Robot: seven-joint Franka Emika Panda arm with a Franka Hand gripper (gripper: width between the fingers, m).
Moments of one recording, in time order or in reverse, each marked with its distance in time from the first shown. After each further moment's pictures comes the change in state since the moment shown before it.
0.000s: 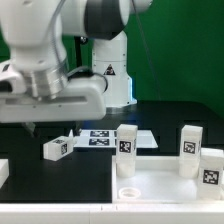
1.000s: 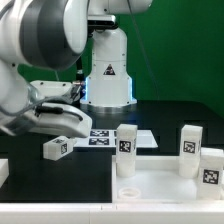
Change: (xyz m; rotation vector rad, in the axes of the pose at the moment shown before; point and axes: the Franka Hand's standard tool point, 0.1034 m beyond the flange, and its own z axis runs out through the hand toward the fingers) arm -0.006 0.008 0.006 0.092 -0.551 0.119
